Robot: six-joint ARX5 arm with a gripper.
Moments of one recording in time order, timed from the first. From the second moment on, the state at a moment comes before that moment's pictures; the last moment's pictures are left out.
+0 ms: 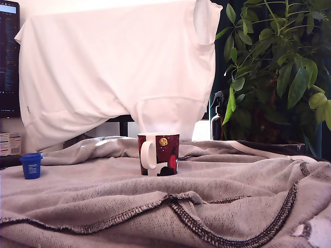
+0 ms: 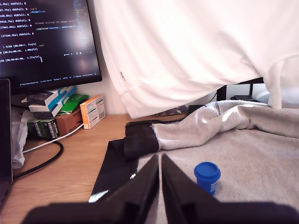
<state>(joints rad) 0.00 0.00 0.02 -0.01 0.00 0.01</state>
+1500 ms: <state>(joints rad) -0.10 1.02 0.02 0.99 0.17 -0.15</state>
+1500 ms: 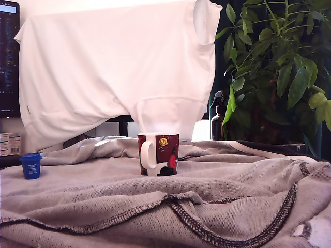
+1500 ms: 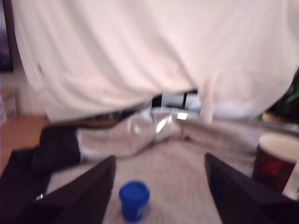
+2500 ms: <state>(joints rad) -0.07 1.73 0.36 1.04 0.24 0.04</state>
